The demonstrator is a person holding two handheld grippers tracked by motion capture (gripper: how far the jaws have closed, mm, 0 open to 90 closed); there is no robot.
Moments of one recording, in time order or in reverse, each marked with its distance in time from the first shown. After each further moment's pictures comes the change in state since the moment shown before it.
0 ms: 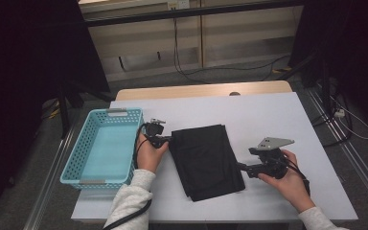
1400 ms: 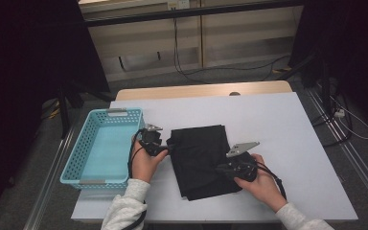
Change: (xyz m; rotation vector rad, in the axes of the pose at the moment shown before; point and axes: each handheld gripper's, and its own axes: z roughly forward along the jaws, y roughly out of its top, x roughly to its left) left arm -0.007 -0.020 -0.022 -0.007 0.008 0.046; right arm 0.046 0.015 0.050 0.117 0.184 -0.018
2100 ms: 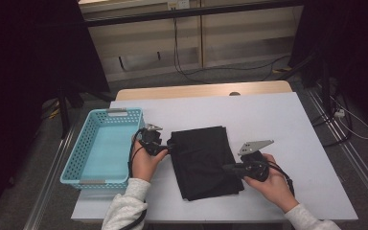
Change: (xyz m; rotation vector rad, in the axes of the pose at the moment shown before) left arm 0.003 0.001 0.003 -0.001 0.010 -0.002; right arm -0.004 -0.004 -0.031 -0.051 0.047 0.023
